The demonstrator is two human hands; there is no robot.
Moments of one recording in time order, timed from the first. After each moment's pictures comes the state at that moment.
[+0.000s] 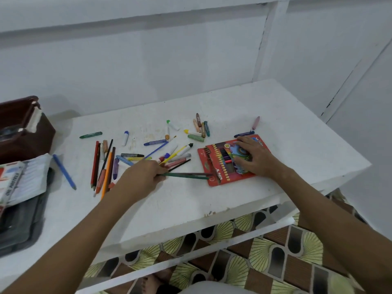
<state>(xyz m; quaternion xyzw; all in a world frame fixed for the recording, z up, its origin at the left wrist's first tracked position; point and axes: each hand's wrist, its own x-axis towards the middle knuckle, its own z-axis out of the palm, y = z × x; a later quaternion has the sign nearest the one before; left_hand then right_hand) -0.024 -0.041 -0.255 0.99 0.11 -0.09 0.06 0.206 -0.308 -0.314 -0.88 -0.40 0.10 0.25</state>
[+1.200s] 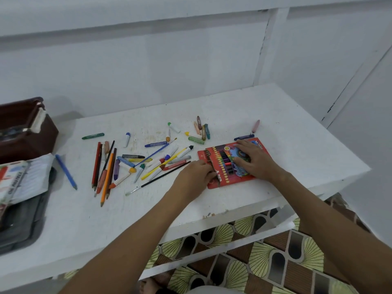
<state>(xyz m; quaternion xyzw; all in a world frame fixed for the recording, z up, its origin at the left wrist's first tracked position) 0.038 -0.131 -0.295 0.97 0.05 0.06 0.22 0.200 -0.305 -0.310 -0.88 -0.39 0.09 0.26</state>
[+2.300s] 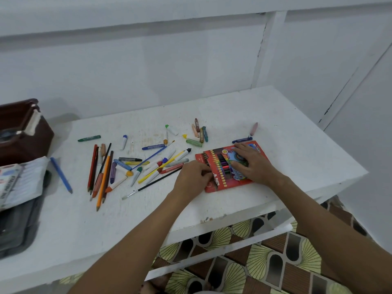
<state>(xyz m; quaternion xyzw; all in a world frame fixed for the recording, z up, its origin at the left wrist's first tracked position) 0.051 -0.133 -0.294 0.94 0.14 0.07 0.31 0.195 -0.304 -0.305 -0.88 -0.39 0.10 0.24</state>
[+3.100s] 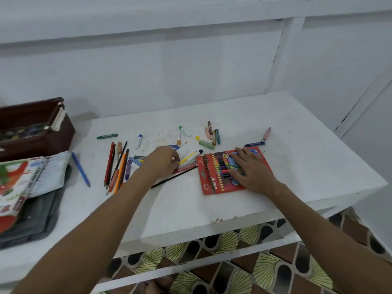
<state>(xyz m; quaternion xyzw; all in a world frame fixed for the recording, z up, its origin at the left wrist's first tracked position) 0.024 -0.025 -0.261 0.96 0.23 -0.02 0.13 0.172 -0.275 -0.312 -0.89 -0.43 0.07 0.10</state>
